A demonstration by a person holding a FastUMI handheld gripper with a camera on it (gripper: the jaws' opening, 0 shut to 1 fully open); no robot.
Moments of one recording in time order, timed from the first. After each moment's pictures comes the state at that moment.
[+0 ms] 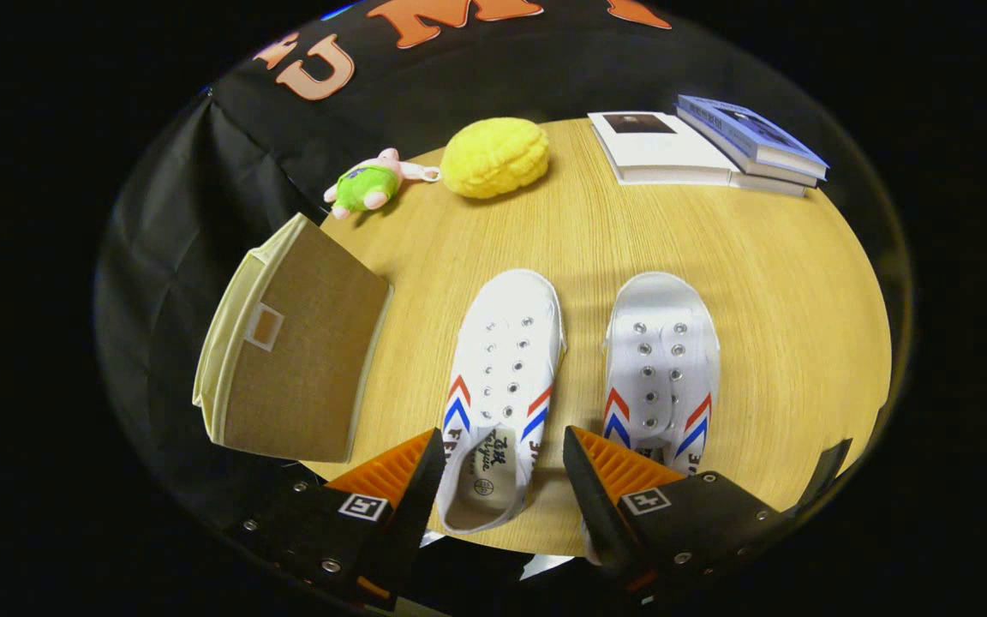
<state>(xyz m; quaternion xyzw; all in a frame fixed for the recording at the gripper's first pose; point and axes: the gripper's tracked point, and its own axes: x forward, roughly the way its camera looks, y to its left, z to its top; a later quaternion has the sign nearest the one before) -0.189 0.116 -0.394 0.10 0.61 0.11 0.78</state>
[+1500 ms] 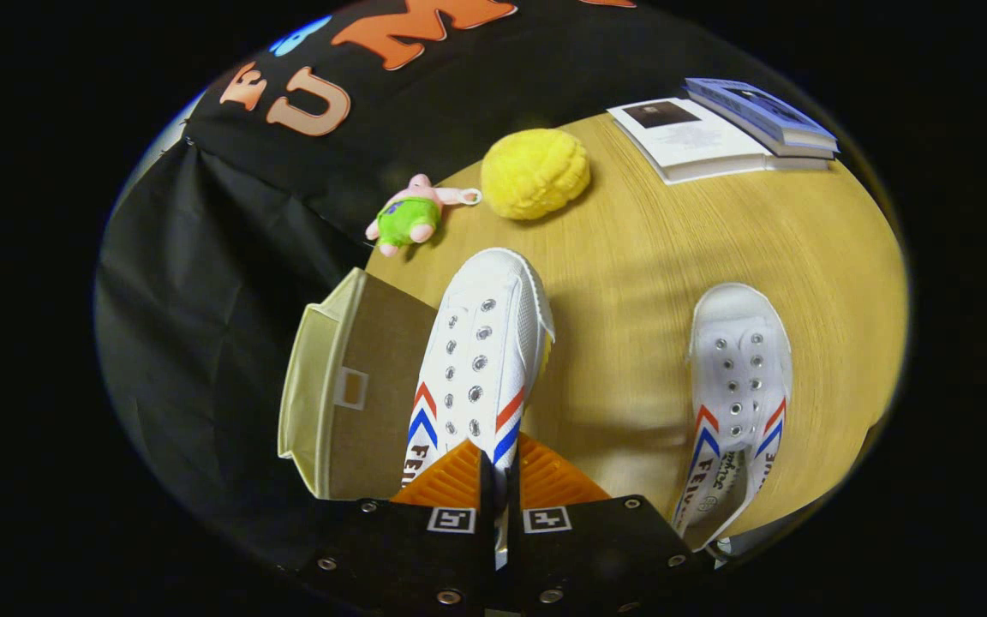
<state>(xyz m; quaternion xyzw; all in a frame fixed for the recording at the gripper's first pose) -0.144 0.185 -0.318 0.22 0.58 0.17 0.77</state>
